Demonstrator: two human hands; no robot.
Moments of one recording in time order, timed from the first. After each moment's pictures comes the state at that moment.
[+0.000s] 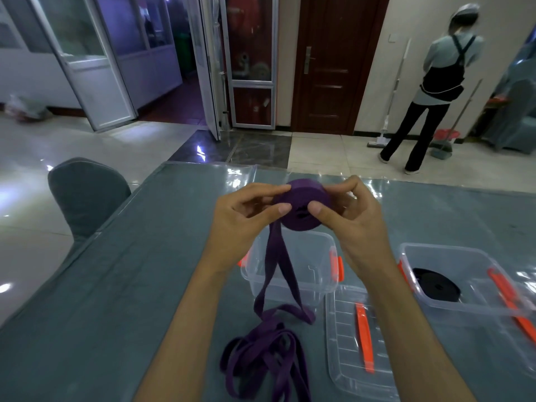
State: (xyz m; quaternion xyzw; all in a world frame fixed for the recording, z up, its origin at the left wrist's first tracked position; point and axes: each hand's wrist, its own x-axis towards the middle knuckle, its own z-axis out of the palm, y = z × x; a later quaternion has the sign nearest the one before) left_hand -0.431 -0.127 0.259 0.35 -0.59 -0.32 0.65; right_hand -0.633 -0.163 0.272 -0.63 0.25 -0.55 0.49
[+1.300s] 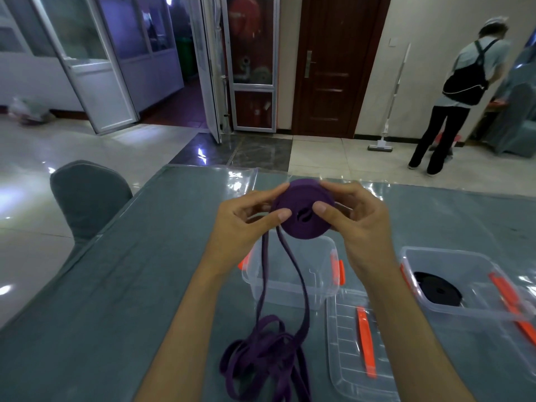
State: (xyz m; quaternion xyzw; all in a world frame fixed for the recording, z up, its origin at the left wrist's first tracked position) left_hand -0.429 -0.123 0.262 0.36 -0.58 -0.35 0.64; right_hand -0.633 -0.162 0.277 -0.63 0.25 -0.56 0.47
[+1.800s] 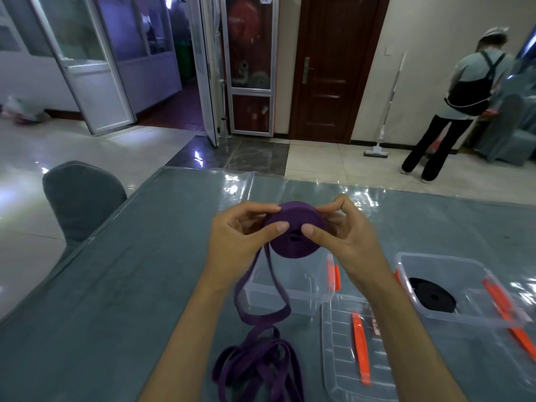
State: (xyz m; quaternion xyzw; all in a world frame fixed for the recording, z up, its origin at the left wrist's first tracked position) left_hand -0.439 -0.121 0.244 0.36 -0.52 -0.36 0.69; right_hand -0.640 -0.164 0.263 -0.66 0.29 -0.48 0.50
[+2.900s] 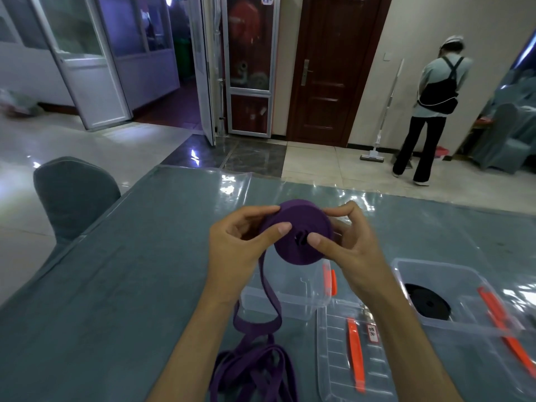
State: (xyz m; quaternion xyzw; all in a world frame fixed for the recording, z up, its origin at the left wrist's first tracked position) left_hand -0.448 -0.118 0.241 0.37 -0.48 -0.35 0.72; right_hand -0.645 -0.167 0.259 -0.64 0.27 -0.49 0.53
